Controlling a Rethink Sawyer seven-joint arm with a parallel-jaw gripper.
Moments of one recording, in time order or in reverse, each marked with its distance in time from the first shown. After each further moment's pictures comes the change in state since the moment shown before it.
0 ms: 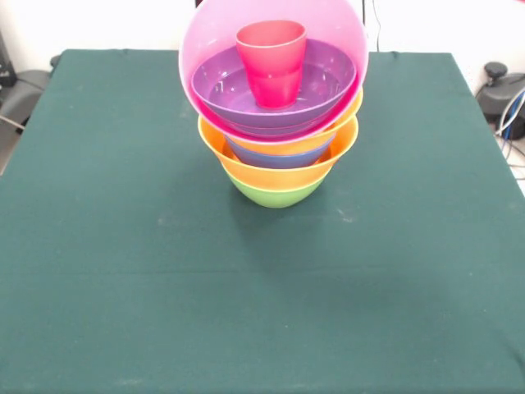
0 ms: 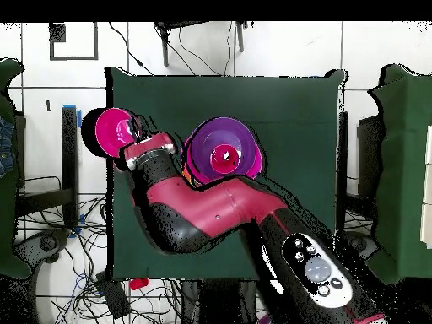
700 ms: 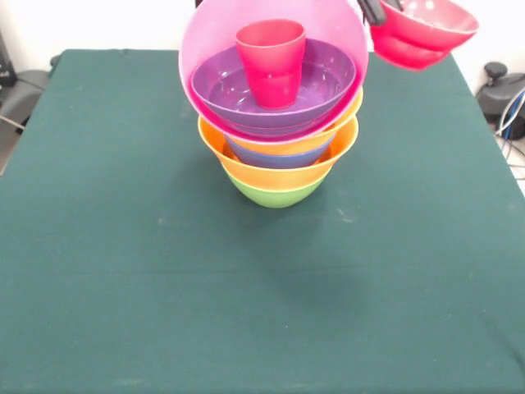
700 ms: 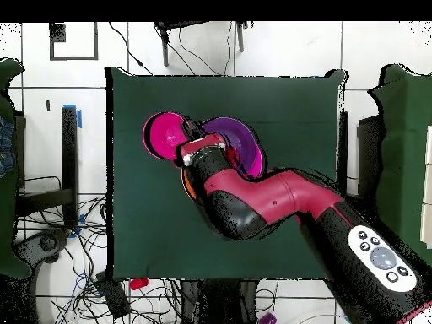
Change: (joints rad) arm -0.250 0.173 0.145 -0.050 -0.163 0.207 0.000
